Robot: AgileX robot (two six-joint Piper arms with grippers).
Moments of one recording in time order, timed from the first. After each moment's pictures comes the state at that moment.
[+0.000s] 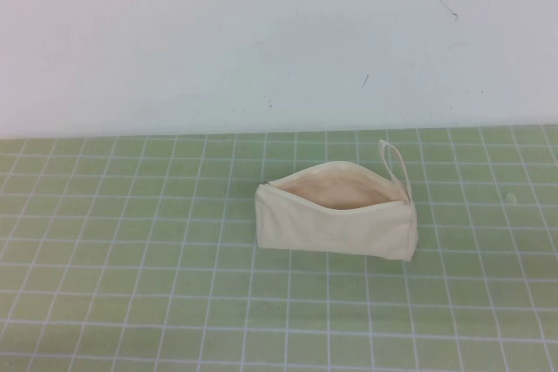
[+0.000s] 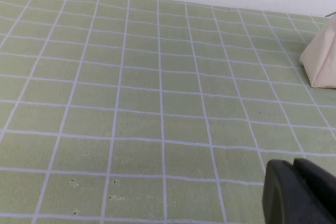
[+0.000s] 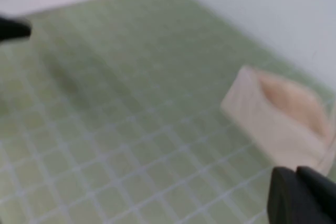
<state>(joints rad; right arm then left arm) 0.53 0.59 -0.77 0.44 0.78 -0.61 -0.13 -0.01 0.02 -0.14 0.37 -0.08</state>
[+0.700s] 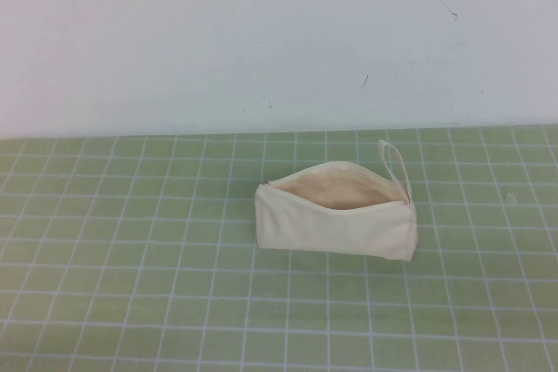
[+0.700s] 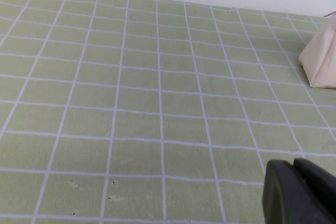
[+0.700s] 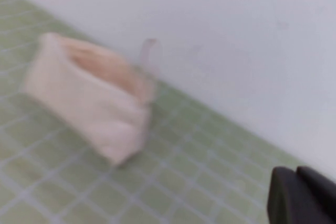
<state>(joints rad) 0.23 0.35 -0.27 0.35 0.21 -0.72 -0.13 -0.01 0.02 -0.14 0.37 -0.08</state>
